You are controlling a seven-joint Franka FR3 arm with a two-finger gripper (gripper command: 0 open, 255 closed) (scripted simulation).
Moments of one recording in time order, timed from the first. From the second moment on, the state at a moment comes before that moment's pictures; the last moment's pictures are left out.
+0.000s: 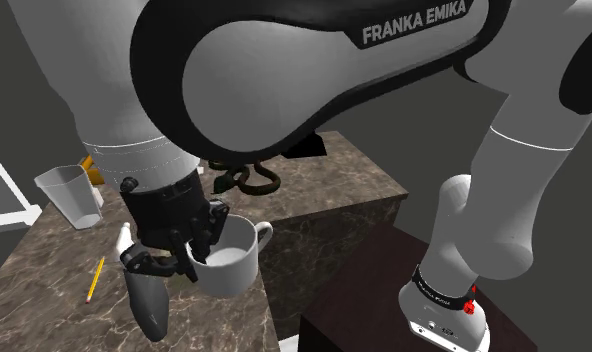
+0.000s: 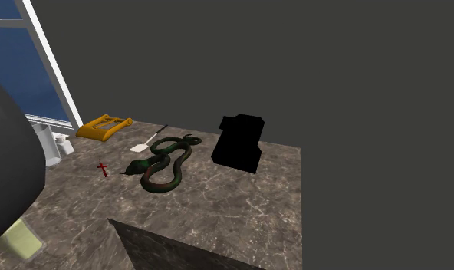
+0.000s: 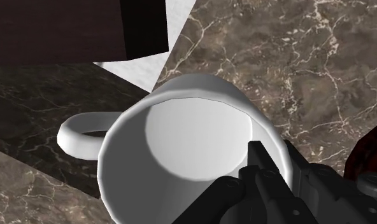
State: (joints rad) arm 0.47 -0.01 0.54 -1.80 0.00 1.74 1.00
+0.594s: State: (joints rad) arm 0.47 0.00 0.54 -1.91 -0.01 1.86 1.01
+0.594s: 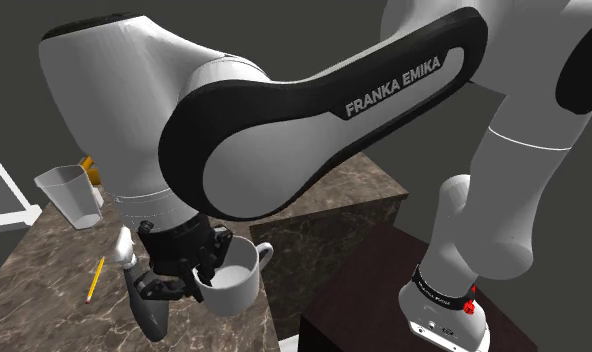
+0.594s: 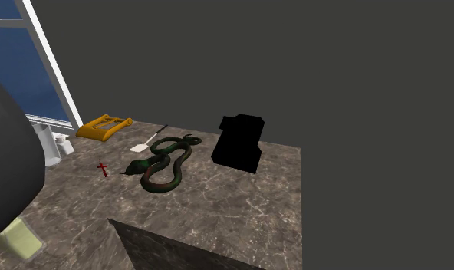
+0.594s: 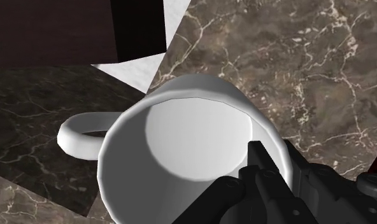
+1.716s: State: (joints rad) arm 0.47 0.08 0.54 -2.07 -0.05 2.08 1.04
